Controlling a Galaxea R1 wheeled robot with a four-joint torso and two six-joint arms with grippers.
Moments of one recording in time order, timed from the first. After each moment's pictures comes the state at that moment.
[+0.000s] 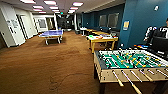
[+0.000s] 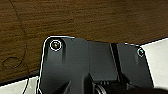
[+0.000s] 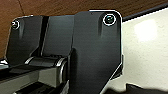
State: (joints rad) left arm 1.45 2.93 -2.59 -0.05 -0.17 -0.03; right arm -1.48 3.00 -2.77 -0.20 -0.01 0.16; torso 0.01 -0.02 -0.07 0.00
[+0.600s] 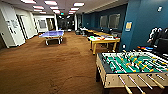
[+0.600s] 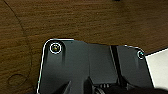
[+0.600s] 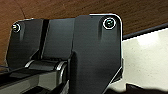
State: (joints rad) left arm 1.44 2.93 -2.59 -0.05 -0.17 -0.03; right arm -1.48 3.00 -2.77 -0.20 0.00 0.16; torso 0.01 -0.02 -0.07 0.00
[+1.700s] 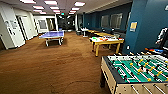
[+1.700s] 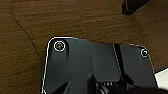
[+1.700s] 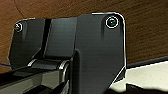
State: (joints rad) left arm 1.45 2.92 -2.60 -0.05 -0.17 -0.03; right arm -1.48 3.00 -2.76 -0.20 0.00 0.16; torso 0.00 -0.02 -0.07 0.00
